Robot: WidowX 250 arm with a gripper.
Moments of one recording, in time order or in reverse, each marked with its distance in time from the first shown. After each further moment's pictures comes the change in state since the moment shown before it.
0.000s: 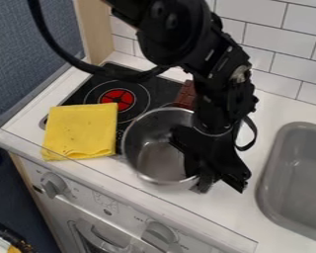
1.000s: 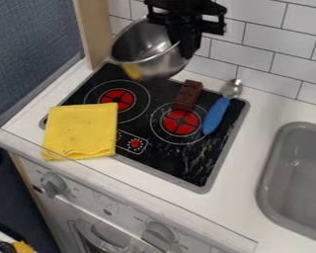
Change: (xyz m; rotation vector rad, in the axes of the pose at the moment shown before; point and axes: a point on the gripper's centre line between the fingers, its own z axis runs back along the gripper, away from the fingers) arm 0.106 0.120 0.079 -0.083 -0.103 0.224
